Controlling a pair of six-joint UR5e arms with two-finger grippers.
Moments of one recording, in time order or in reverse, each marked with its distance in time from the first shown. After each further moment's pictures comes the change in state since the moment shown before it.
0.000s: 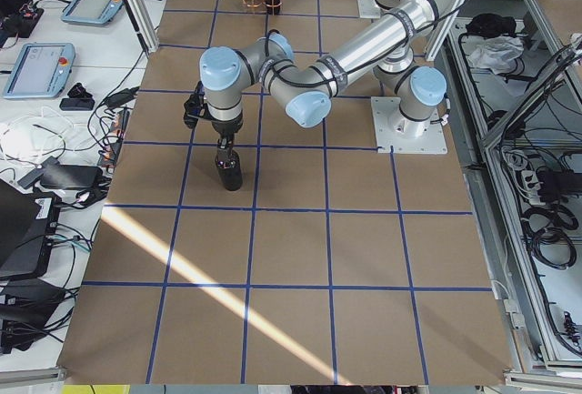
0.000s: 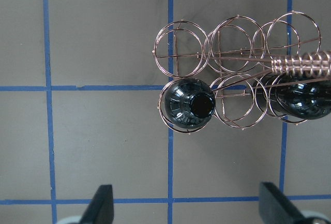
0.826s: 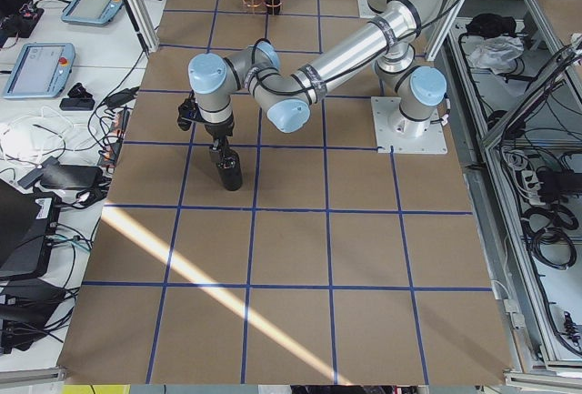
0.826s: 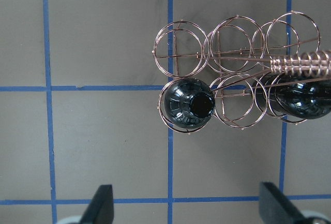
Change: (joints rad) left arm -0.054 -0.040 -0.005 0.033 0.092 -0.023; right arm 0.000 -0.001 0.000 0.000 0.001 0.006
